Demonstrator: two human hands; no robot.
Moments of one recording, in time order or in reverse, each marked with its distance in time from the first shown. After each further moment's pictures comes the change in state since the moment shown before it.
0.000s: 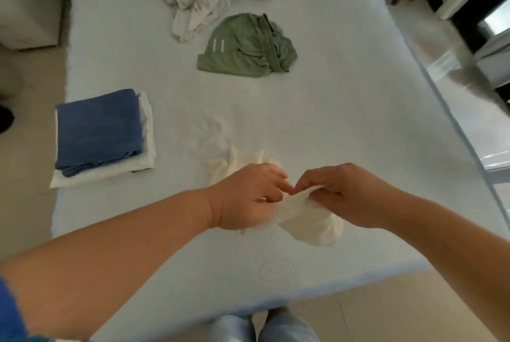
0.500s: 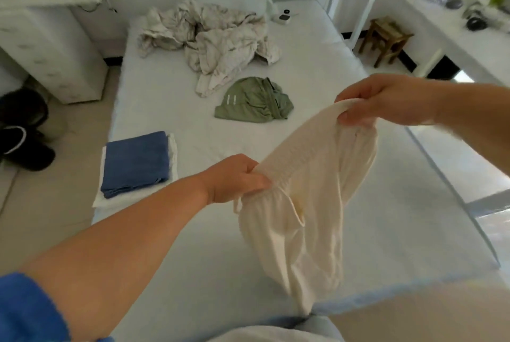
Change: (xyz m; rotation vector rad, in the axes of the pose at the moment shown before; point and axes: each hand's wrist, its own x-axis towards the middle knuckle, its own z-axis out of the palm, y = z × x) left_hand -0.060 0.101 -0.047 -0.093 0.212 -0.334; right_hand -0.095 -0.099 -0.156 0.043 0.099 0.001
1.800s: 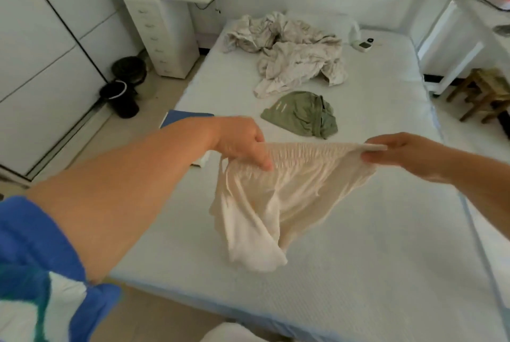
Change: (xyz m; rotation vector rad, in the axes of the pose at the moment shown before) left_hand -0.013 0.105 0.002 0.268 0.126 -0.311; right_hand 0.000 0.111 -0.026 0.232 -0.117 -0.078
